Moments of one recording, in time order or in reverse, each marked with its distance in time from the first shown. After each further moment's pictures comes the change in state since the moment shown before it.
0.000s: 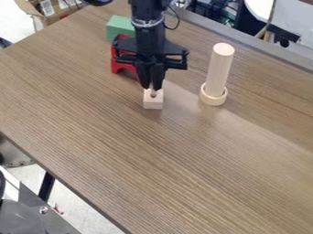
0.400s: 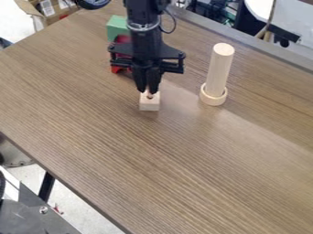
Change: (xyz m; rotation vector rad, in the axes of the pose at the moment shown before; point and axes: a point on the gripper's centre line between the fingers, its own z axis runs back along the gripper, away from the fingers) arm -0.009 0.003 0.001 0.006 0.005 -0.001
